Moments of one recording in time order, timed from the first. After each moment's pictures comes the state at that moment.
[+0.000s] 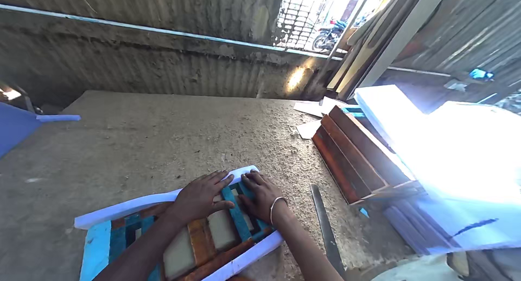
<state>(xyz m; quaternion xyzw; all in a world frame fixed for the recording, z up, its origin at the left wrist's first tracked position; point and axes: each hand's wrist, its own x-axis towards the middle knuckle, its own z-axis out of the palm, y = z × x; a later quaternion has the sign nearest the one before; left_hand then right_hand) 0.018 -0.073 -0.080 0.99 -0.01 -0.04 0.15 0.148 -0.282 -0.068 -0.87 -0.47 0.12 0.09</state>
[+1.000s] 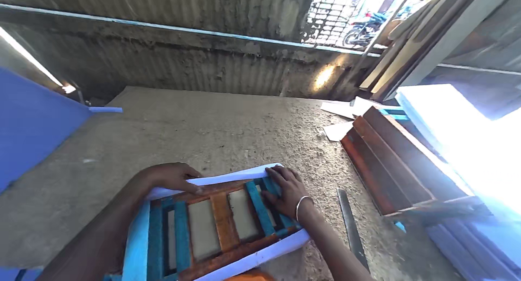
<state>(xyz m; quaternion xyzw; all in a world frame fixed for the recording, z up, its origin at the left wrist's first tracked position) -0.047 0.050 -0.026 0.90 0.13 -0.27 0.31 0.156 -0.278 -0.081 -0.85 -0.50 0.04 0.14</state>
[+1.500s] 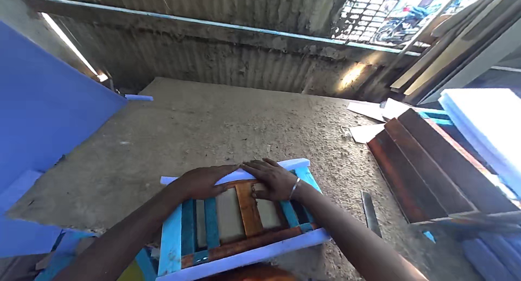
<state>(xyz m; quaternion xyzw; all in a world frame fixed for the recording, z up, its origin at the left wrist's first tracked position) -0.093 0.012 -0.059 0.97 0.07 -0.13 0.20 0.132 -0.181 -0.081 -0.65 -0.75 0.14 0.08</state>
